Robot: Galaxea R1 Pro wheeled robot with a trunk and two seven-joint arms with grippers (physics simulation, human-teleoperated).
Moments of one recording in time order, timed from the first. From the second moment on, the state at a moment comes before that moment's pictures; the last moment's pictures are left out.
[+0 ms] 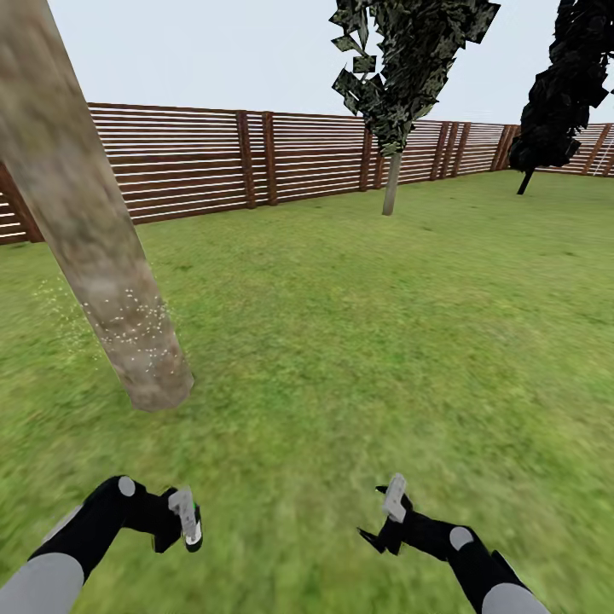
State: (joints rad) left arm -0.58 0.21 0.06 -0.65 -0.86 0.02 -1.05; right arm -0.55 0.00 -0.43 -0.42 0.95 -0.50 0.69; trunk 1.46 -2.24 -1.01
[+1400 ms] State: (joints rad) left arm -0.58 -0.04 -0.34 -0.65 -0.89 0.19 -0.98; right arm -0.55 0.17 -0.21 -0.43 0.94 -0.50 0.82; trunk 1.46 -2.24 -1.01
